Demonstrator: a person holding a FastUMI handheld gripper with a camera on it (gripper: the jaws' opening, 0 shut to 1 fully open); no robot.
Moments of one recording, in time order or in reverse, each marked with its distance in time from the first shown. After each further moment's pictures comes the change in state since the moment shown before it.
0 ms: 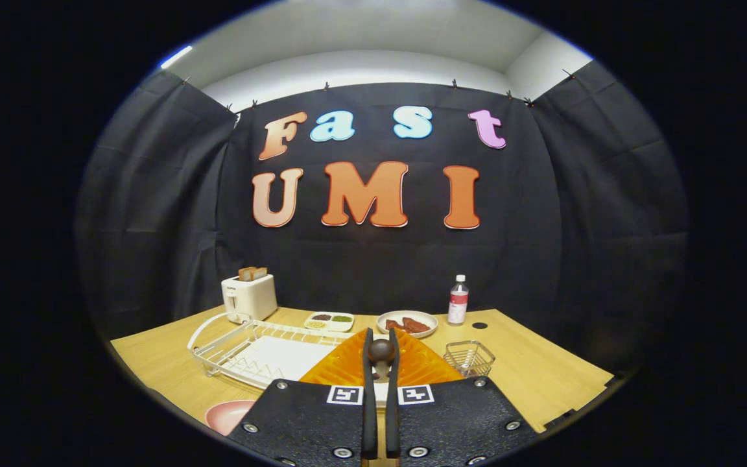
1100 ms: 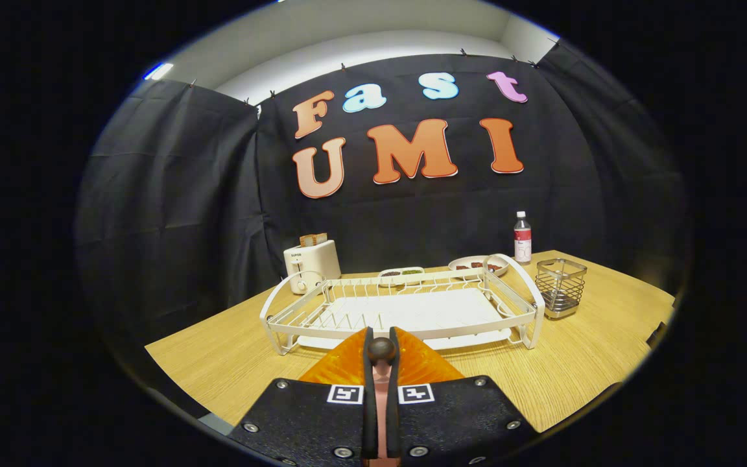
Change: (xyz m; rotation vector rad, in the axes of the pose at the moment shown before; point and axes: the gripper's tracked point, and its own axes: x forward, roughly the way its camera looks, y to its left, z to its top) arm -0.026 0.129 -0.106 0.112 0.106 0.147
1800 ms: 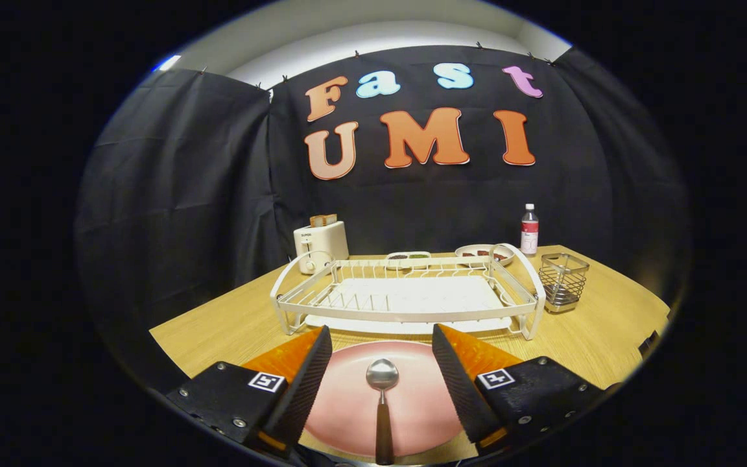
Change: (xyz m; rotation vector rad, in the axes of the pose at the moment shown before) arm -0.018 -0.001 -0.011 -0.029 0.084 0.020
